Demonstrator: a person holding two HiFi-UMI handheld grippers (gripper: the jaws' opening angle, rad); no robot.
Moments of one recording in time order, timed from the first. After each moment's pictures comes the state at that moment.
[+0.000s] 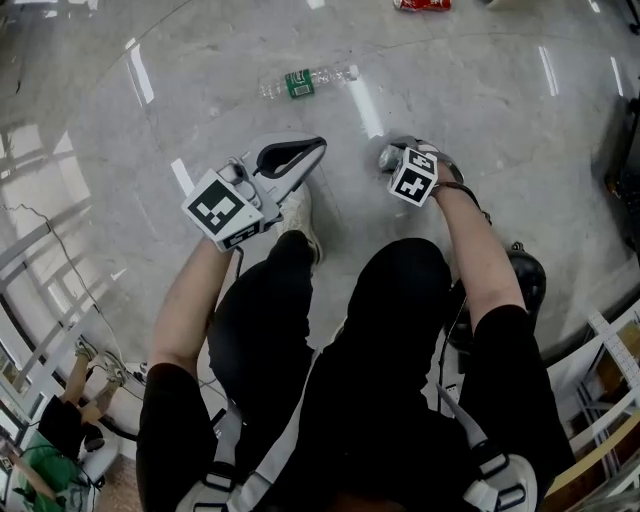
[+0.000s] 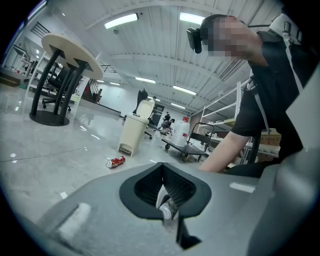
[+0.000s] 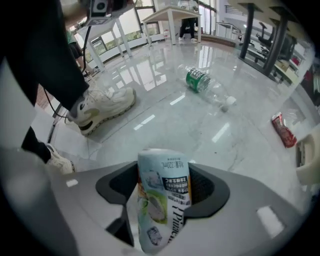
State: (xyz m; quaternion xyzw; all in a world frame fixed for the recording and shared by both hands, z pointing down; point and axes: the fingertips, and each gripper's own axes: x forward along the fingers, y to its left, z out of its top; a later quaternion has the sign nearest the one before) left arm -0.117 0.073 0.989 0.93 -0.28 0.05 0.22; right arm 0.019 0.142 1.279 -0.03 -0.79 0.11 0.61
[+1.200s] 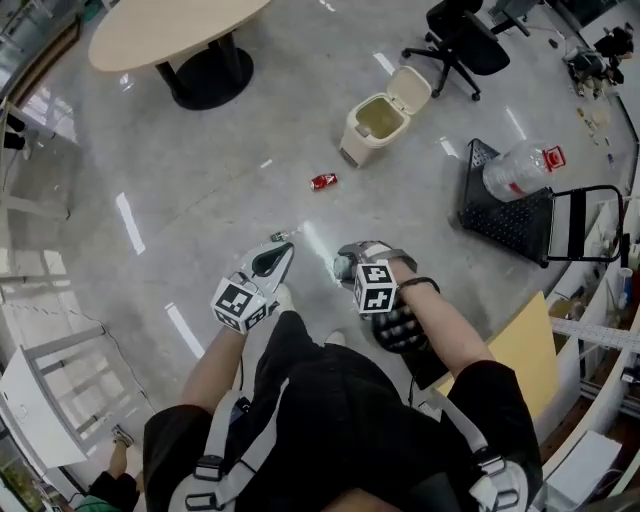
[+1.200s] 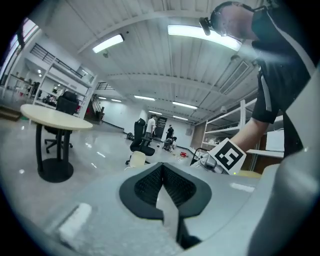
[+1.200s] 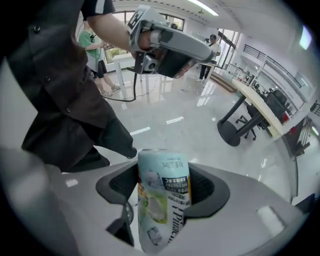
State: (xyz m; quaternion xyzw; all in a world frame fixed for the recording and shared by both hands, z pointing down) left arm -0.121 0.028 0.492 0.93 -0.32 0.02 0.18; right arm -0.013 0.108 0.635 -0.03 -0.82 -0.04 0.58
